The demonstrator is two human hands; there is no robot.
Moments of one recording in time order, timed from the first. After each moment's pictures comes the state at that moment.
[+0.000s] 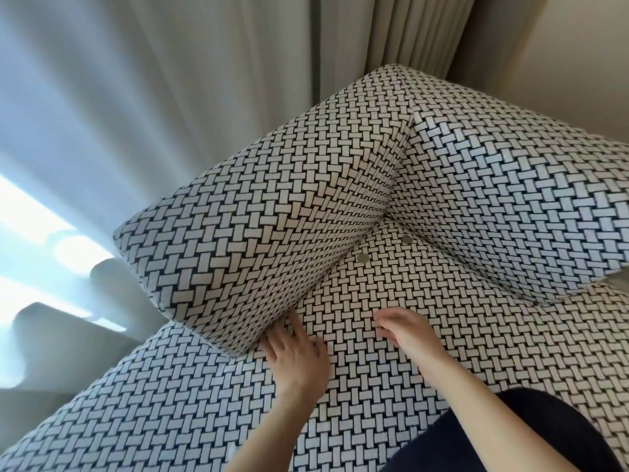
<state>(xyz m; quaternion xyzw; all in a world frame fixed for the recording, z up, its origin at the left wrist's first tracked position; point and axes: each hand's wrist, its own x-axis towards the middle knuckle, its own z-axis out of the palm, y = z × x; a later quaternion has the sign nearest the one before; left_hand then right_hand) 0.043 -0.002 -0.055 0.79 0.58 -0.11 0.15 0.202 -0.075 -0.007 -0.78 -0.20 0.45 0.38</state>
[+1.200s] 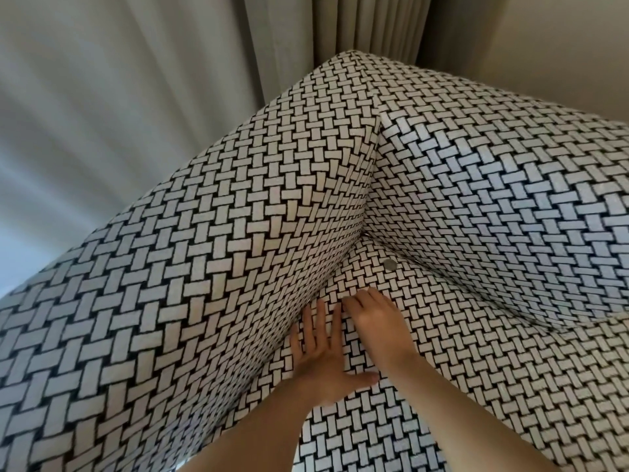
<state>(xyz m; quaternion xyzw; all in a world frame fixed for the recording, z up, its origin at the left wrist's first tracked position) 0.150 0.063 -0.065 0.87 0.33 -0.27 0.25 0.265 0.012 -0.074 -0.81 -0.57 -0.03 0.16</state>
